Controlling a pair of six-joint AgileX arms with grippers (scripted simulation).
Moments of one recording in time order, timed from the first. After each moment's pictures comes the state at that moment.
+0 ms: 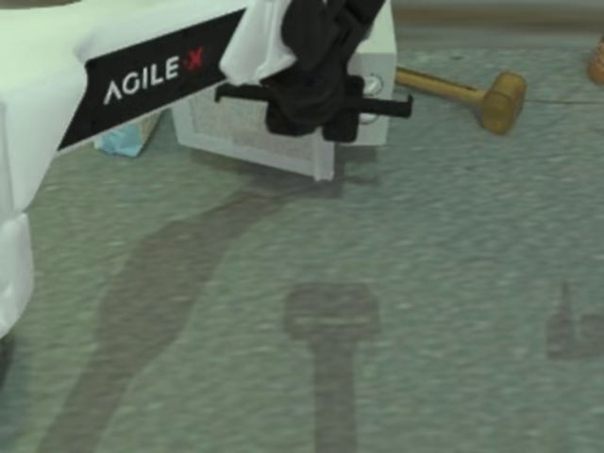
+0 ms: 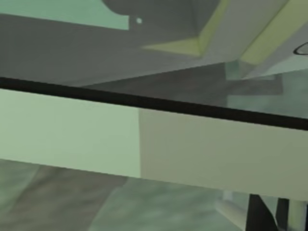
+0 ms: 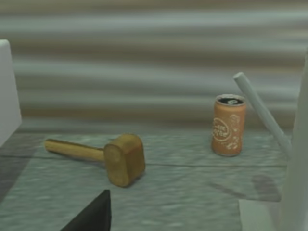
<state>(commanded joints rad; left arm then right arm) -0.66 2.14 1.83 -0.78 -0.22 -0.40 0.00 0.00 0.00 0.00 0.00 0.00</state>
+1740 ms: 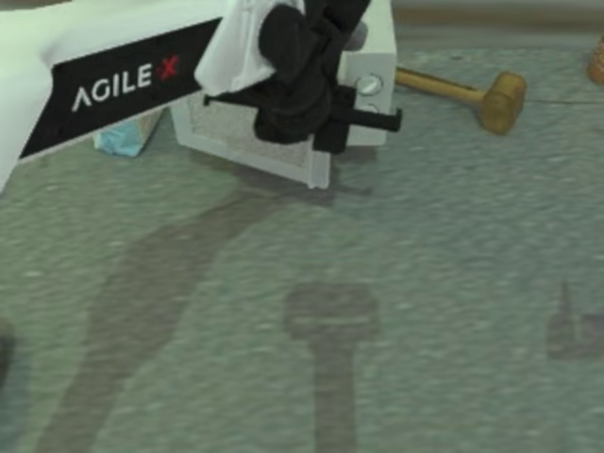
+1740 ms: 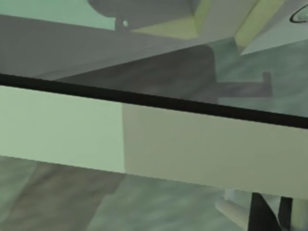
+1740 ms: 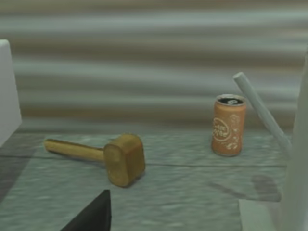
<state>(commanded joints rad) -0.64 2.07 1.72 -0.73 -0.18 -0.32 0.00 0.00 0.00 0.00 0.00 0.00</state>
